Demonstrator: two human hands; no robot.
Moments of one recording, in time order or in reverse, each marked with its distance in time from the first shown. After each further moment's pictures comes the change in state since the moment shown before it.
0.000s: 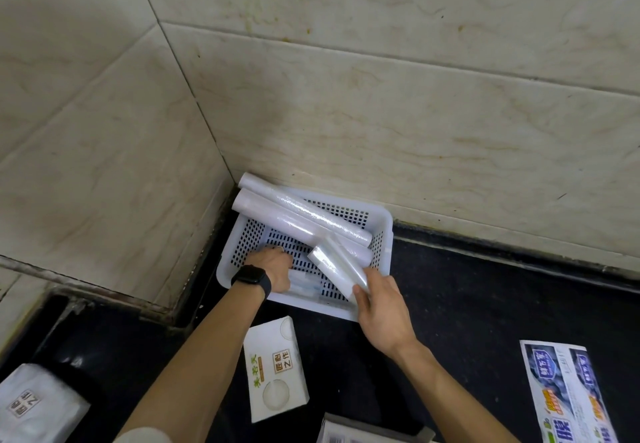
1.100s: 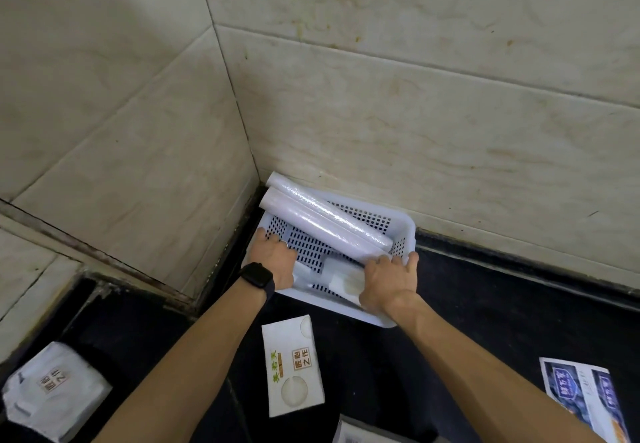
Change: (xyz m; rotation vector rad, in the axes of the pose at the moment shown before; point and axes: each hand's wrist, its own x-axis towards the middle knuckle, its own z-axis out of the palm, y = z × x) left_hand -0.026 -0.031 -0.003 0.300 0.199 -0.027; right_hand 0.059 -0.047 0.001 -0.885 -0.349 0.092
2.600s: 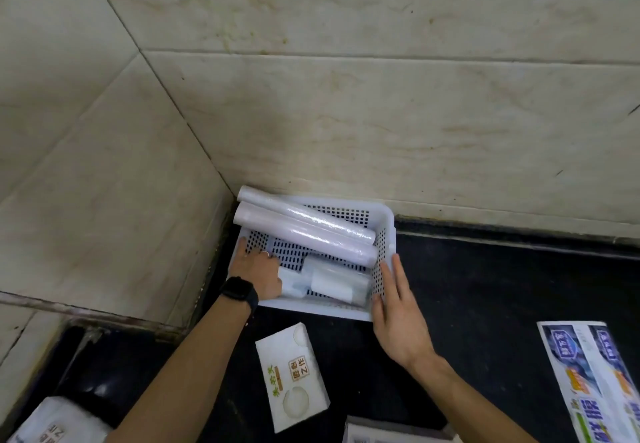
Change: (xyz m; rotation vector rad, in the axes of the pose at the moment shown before) left_hand 0.006 0.001 -0.002 -0.081 -0.005 -0.014; right_hand -0.054 0.027 0.095 0.901 0.435 -0.024
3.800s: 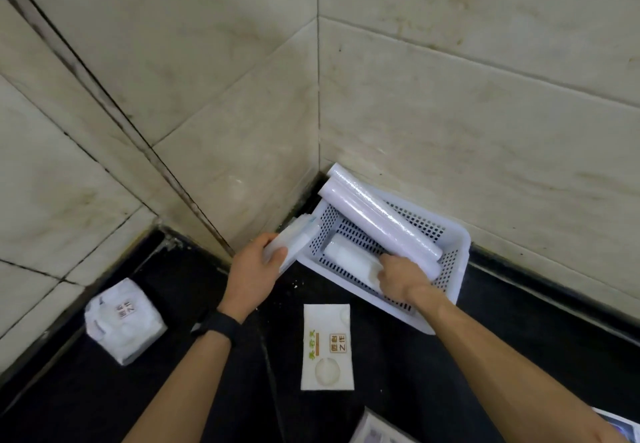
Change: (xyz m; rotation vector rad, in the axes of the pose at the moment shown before) left_hand -0.134 -0.041 0.031 -1.231 0.559 -0.495; right_hand 0.103 -0.088 0.031 -0.581 -0.602 -0.140
